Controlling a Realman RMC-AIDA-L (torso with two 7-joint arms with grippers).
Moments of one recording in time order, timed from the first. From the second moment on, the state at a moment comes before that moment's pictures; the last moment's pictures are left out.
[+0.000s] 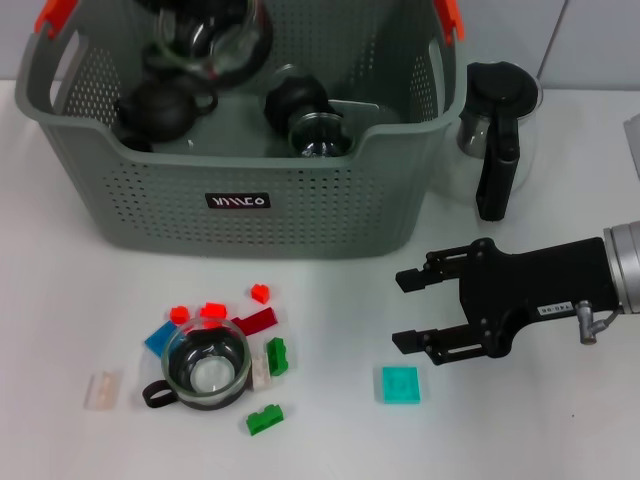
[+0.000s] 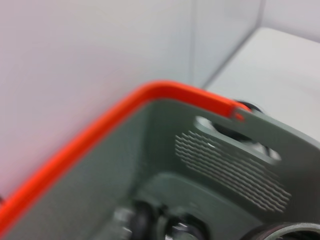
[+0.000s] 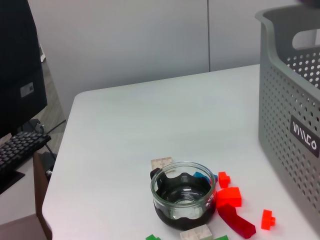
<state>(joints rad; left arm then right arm) -0.98 -1.94 0.76 1.32 2.58 1.77 -2.25 0.55 2.09 -1.08 -0.90 -2.01 -1.59 1.47</state>
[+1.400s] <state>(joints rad) -1.11 -1.97 1.02 0.63 2.86 1.11 -2.24 0.56 2.10 -1.09 -0.90 -2.01 -1.58 1.47</state>
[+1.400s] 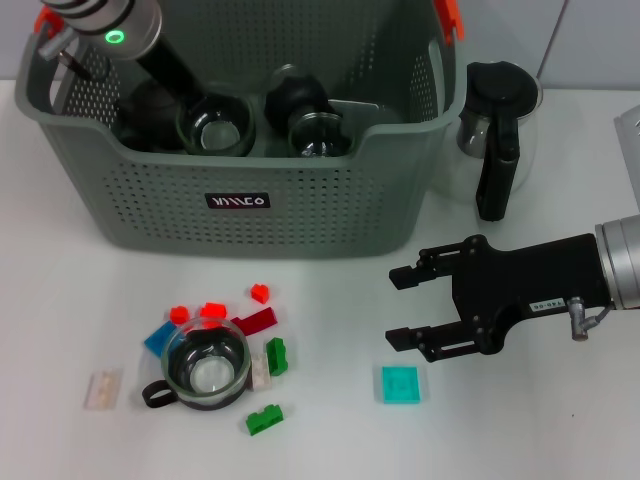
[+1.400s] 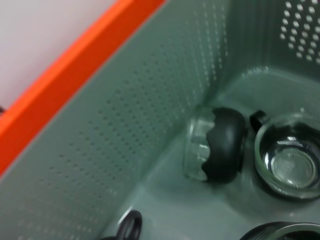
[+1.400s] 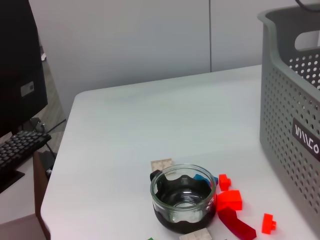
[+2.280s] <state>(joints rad) -1.11 -2.00 1.12 0.60 2.86 1.11 -2.27 0.56 2.10 -1.09 -0.89 -2.01 -1.58 1.47</state>
